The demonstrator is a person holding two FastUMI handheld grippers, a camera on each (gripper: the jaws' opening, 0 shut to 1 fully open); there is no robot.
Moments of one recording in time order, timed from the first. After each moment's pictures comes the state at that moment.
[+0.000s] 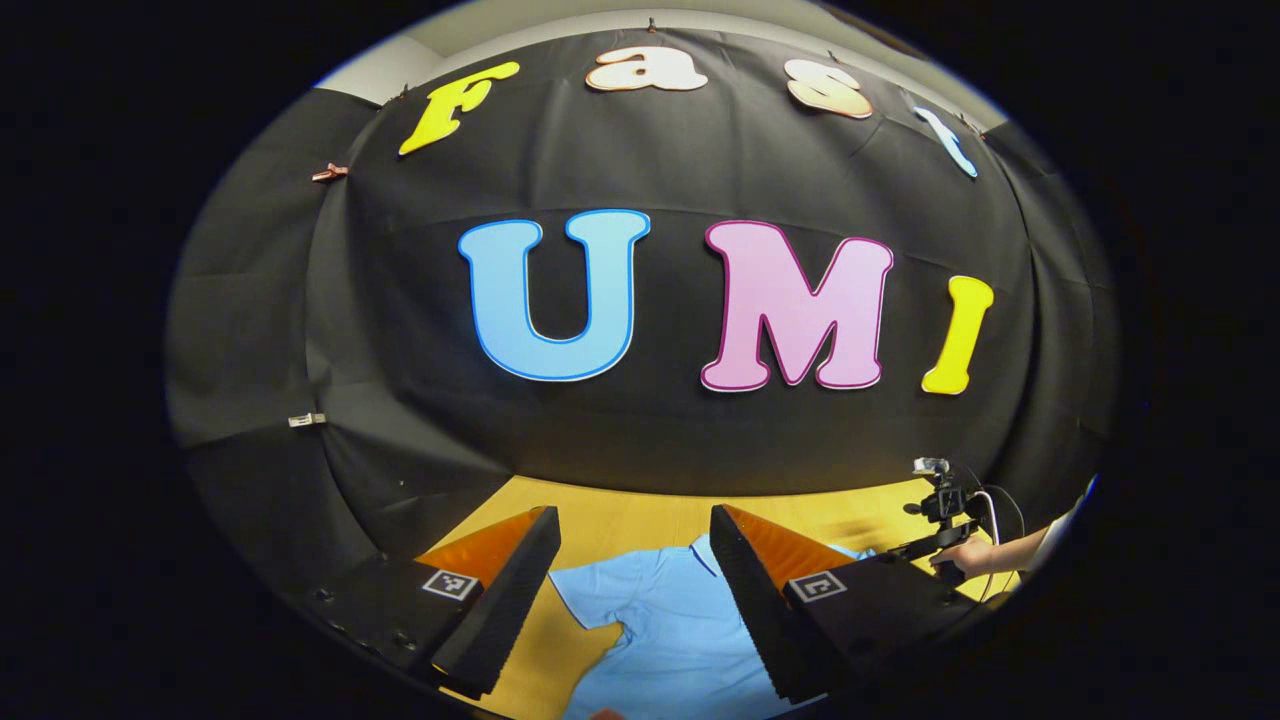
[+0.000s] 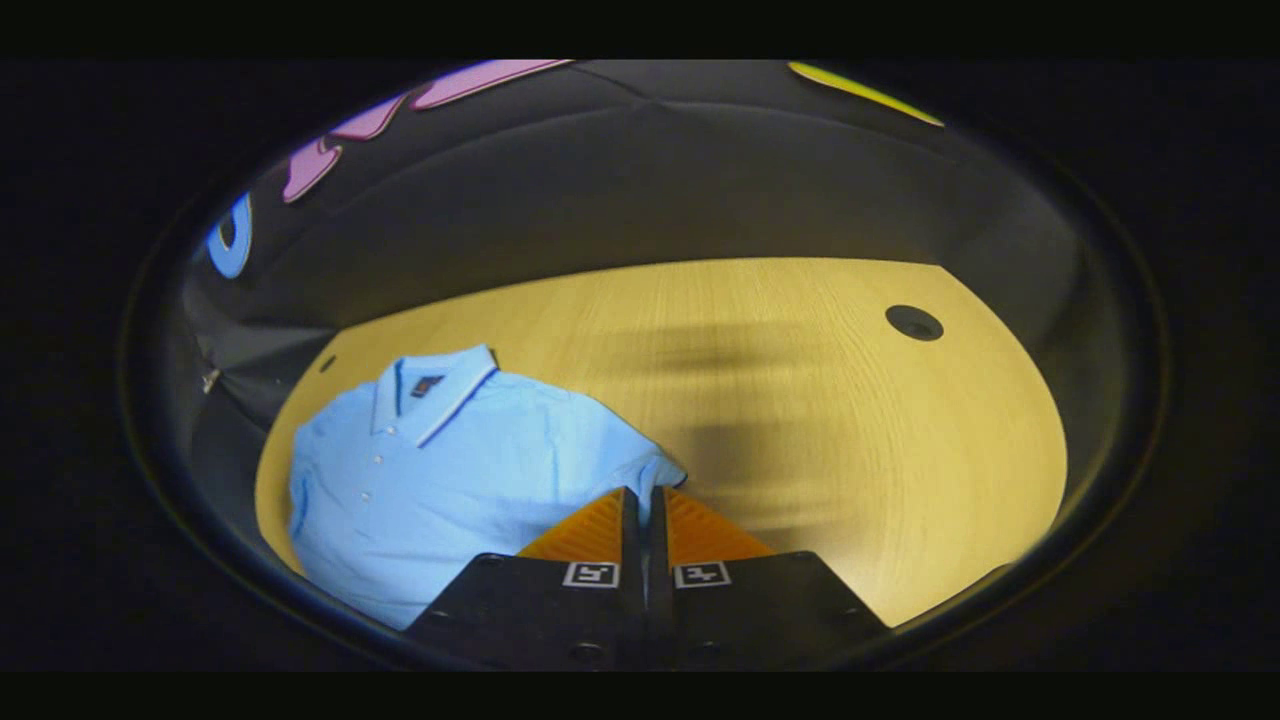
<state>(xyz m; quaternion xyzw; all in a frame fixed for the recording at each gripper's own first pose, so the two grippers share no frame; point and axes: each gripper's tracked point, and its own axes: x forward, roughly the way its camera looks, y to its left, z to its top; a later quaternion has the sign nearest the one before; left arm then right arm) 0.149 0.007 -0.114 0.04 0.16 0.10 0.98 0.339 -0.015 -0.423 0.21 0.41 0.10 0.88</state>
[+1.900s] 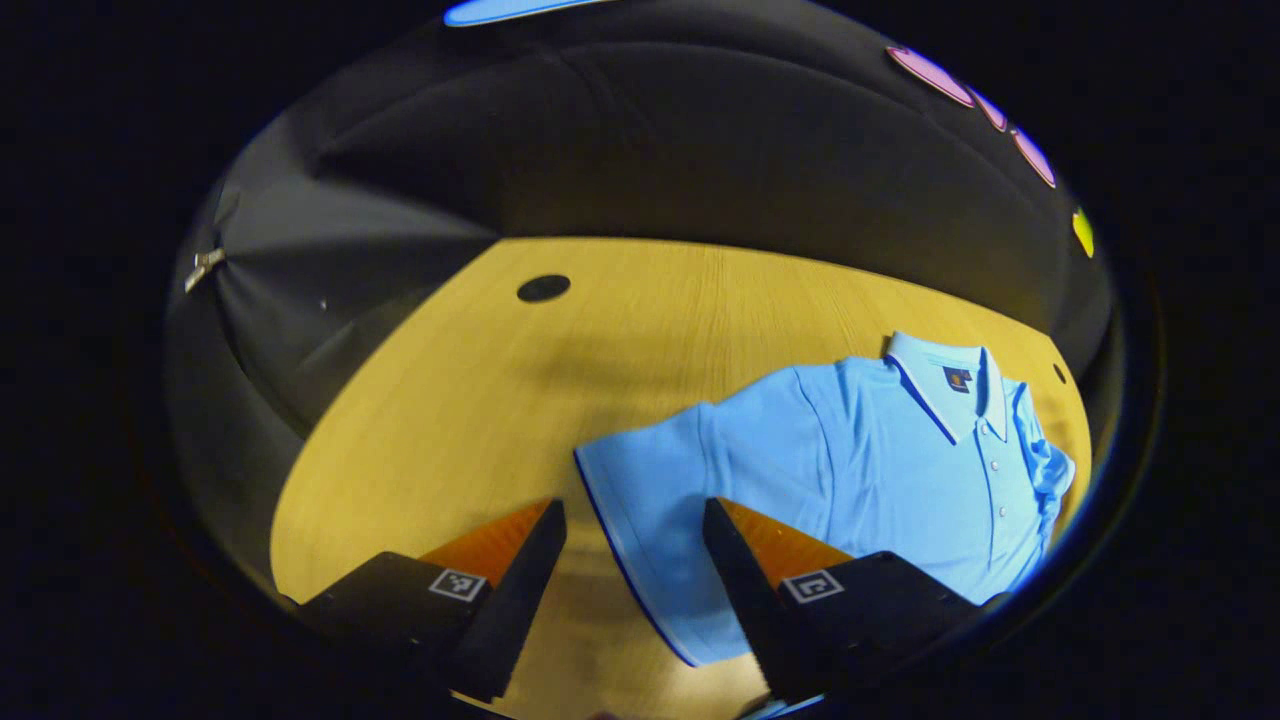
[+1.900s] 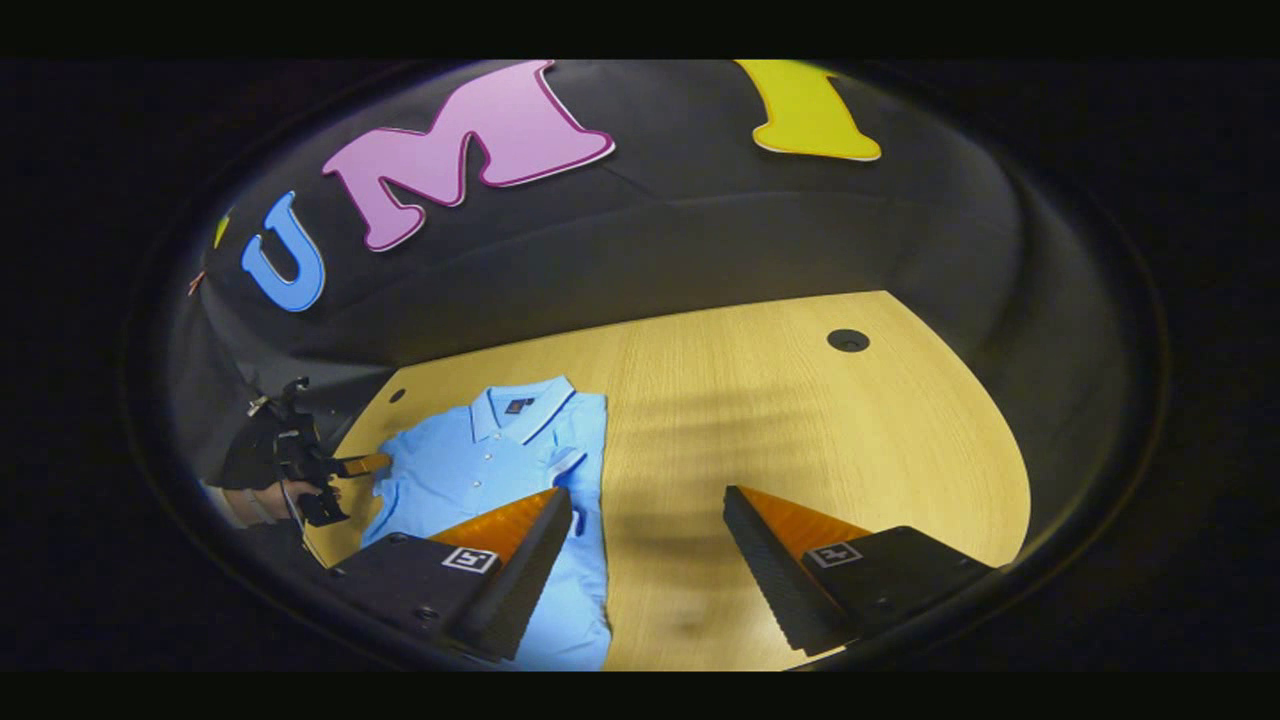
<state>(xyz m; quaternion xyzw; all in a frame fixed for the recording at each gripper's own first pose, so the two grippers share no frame) 0.271 0.173 -0.484 0.01 0.46 0.13 0.88 0.246 -0.033 -0.335 0.22 0.37 0.09 0.90</state>
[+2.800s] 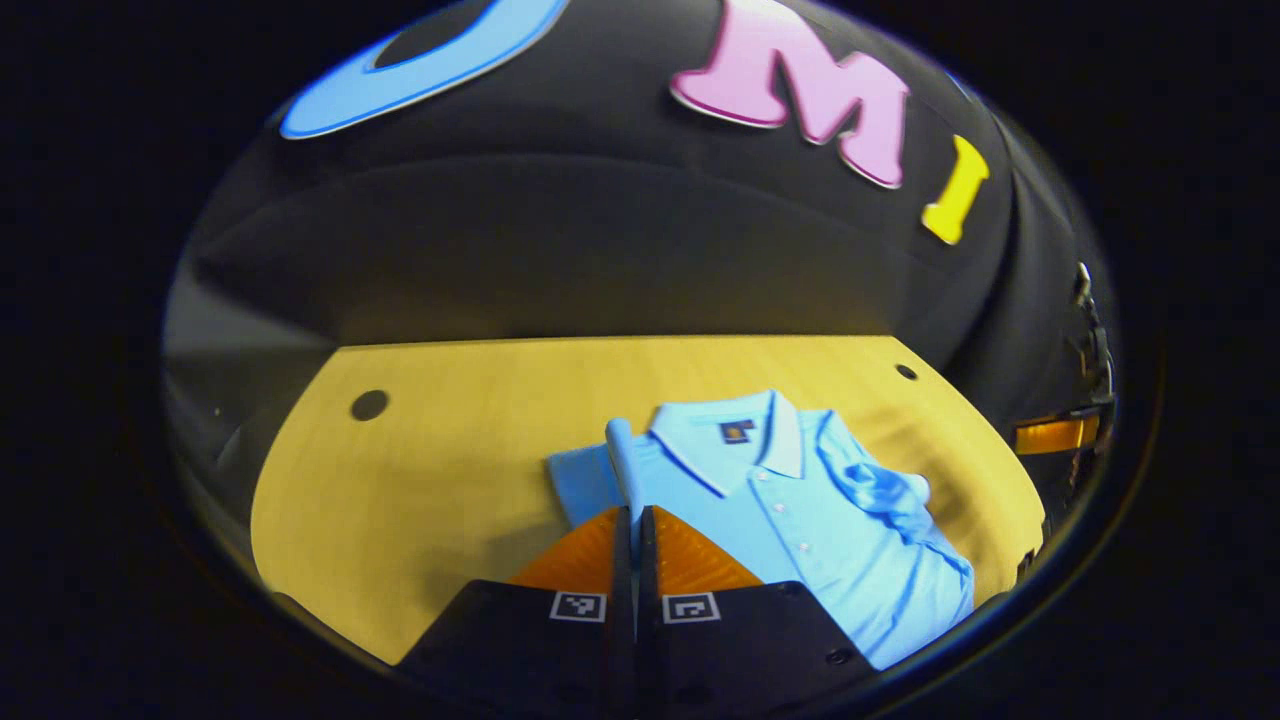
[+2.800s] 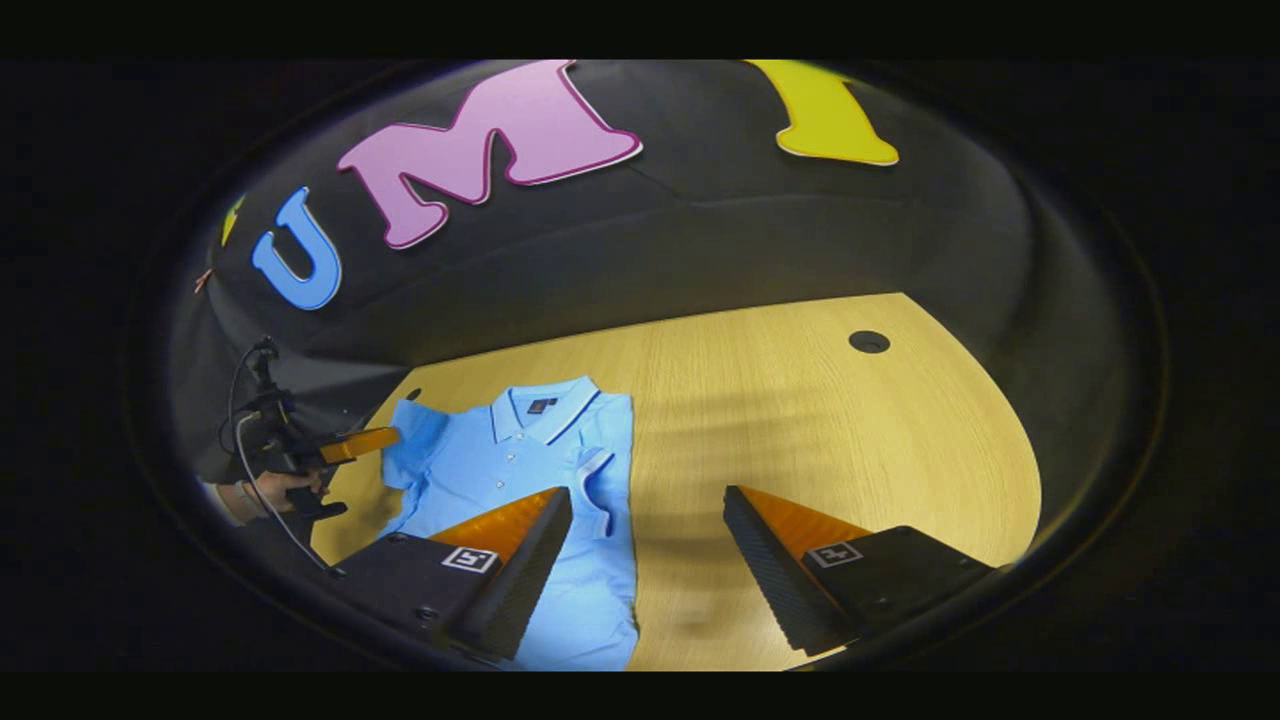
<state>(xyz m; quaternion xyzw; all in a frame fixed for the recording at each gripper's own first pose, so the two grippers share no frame) 0.297 0.010 -0.422 0.01 0.41 -0.12 0.90 0.239 -0.011 -0.329 0.22 0.36 0.11 0.90</state>
